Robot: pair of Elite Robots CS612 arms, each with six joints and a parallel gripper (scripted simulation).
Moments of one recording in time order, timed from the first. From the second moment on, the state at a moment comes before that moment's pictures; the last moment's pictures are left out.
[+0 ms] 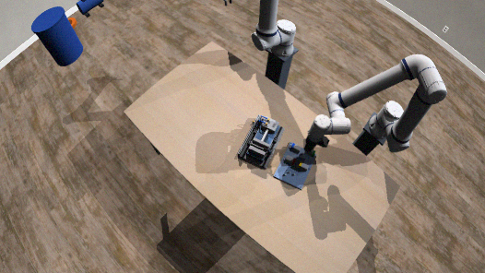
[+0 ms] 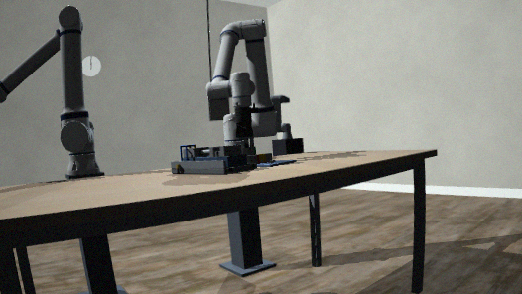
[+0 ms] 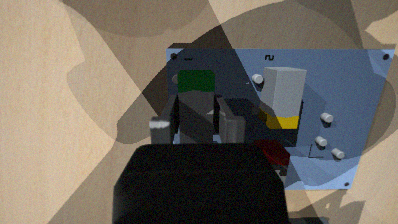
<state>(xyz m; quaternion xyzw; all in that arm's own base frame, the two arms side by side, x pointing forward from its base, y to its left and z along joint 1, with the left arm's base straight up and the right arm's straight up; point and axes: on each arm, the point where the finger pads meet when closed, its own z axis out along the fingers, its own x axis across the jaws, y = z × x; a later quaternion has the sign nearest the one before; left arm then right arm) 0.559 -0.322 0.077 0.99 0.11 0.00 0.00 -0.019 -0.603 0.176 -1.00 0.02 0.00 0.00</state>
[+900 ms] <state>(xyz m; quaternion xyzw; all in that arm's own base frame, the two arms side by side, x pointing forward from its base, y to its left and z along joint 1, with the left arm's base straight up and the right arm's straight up) 0.559 -0.322 0.121 0.99 0.11 0.00 0.00 -0.019 -0.603 0.176 -1.00 0.02 0.00 0.00</state>
